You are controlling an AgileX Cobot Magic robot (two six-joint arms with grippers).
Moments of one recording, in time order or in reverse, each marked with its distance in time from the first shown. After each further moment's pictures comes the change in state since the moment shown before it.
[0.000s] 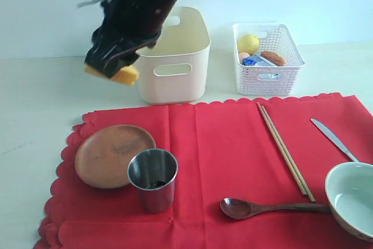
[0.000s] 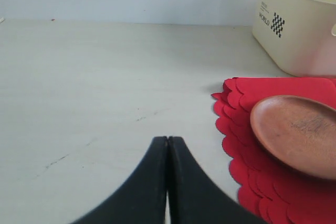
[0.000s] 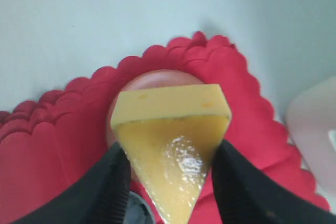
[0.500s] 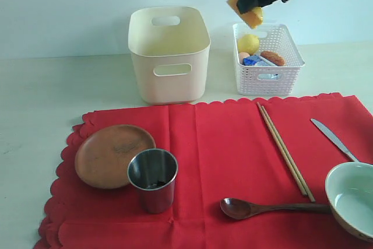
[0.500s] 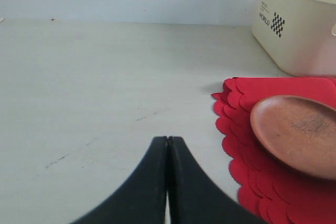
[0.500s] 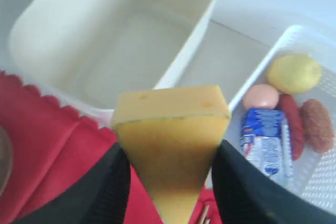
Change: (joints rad) left arm 0.000 0.000 0.000 0.000 0.000 0.000; right arm -0.535 -0.081 0.167 0.125 -0.231 0.000
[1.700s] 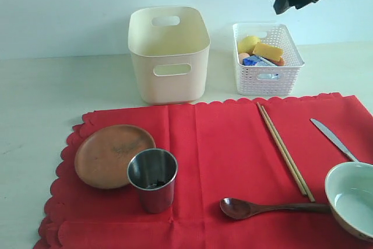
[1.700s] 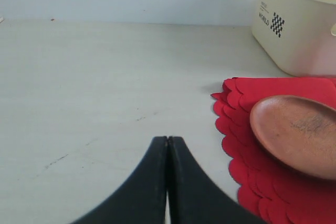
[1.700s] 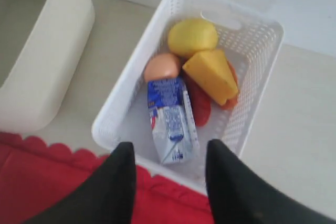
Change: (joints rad) left arm 0.000 0.000 0.000 0.000 0.000 0.000; right arm -0.116 0.124 -0.177 -0.200 0.108 0.187
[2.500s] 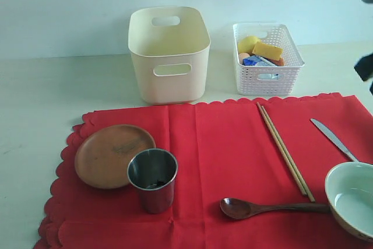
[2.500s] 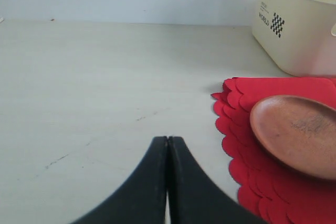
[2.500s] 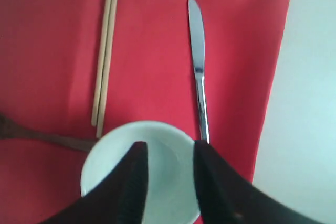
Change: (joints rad) left arm 0.000 0.000 0.000 0.000 0.000 0.000; right arm -0.043 -0.657 0.803 -0.158 0.154 0.126
